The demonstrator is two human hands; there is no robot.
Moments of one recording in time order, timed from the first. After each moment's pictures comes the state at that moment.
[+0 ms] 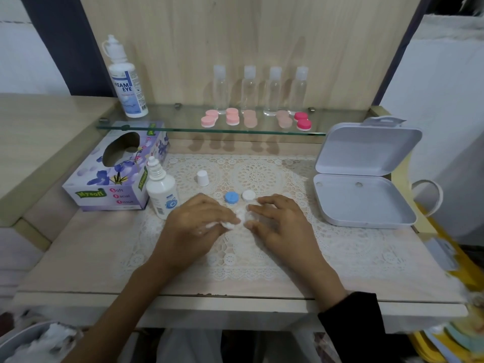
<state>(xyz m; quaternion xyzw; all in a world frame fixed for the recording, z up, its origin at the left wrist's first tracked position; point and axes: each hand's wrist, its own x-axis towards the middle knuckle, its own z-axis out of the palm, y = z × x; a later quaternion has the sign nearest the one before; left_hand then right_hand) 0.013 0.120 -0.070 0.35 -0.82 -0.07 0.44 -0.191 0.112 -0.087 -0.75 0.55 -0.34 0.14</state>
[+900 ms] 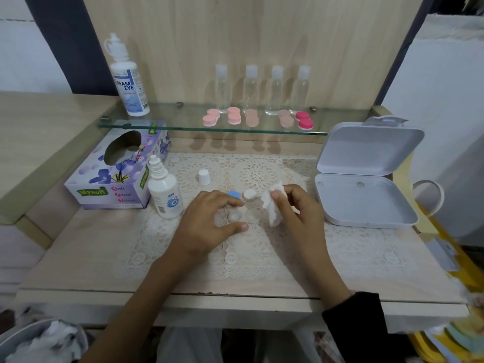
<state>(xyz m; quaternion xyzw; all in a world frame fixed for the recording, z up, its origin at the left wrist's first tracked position) -0.005 0.107 -0.078 0.52 -0.75 -0.20 0.37 -0.186 0.124 -0.067 -0.56 0.47 -0.58 0.36</state>
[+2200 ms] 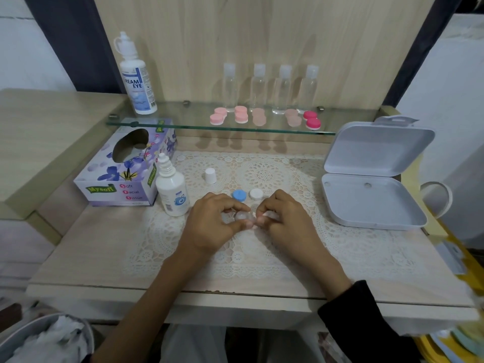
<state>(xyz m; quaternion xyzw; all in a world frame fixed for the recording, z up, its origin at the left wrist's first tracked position) -0.010 0.109 -0.077 0.55 -0.71 -0.20 0.39 -0.178 0.106 -0.073 -0.74 0.55 -0.32 0.21</state>
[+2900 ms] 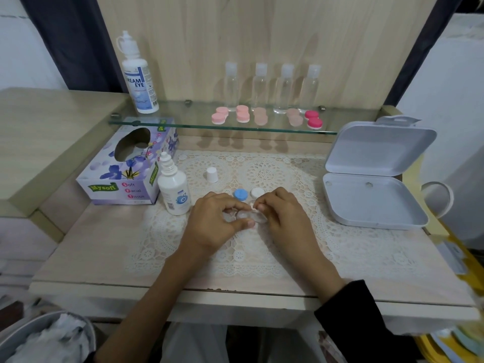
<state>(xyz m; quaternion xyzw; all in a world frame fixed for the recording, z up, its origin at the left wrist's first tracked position) -0.011 0.108 -0.076 0.56 -0.70 -0.22 0.39 -0.171 0.104 -0.088 -0.73 0.53 -0.40 0.16</state>
